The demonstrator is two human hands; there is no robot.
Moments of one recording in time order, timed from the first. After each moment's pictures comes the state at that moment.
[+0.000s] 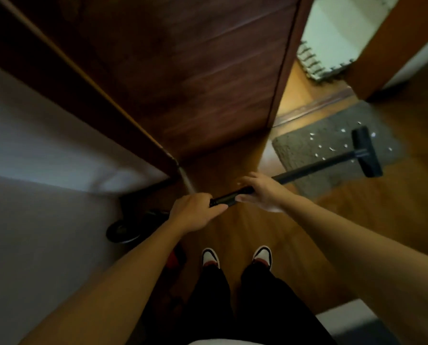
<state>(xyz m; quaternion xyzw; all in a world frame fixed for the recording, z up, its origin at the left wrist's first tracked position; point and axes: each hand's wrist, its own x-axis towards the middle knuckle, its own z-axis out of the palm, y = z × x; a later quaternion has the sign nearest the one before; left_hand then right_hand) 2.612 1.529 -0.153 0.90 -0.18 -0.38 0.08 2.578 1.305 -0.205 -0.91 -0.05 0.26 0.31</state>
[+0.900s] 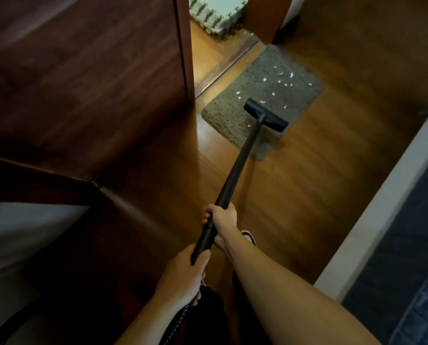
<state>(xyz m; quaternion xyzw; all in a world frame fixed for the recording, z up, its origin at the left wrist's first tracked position) 2.552 1.539 -0.339 0.76 -0.05 -0.59 0.27 2.530 1.407 -0.431 -0.23 0.65 -0.03 0.73</state>
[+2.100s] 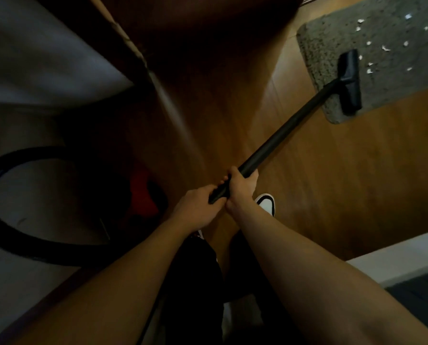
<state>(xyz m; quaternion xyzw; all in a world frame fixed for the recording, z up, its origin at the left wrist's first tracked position) 2.513 1.623 -0.481 0.80 -0.03 -0.56 0.21 2.491 1.516 -0.543 -0.31 0.65 0.02 0.69</state>
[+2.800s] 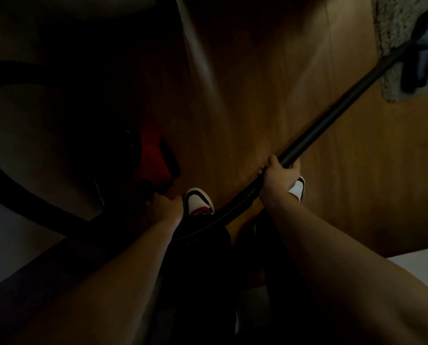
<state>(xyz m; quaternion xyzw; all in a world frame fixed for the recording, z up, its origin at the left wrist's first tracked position) 2.420 1.796 -0.641 0.77 0.43 -0.42 0.20 2.433 1.571 -0.660 -0.50 0.68 -0.04 0.54</state>
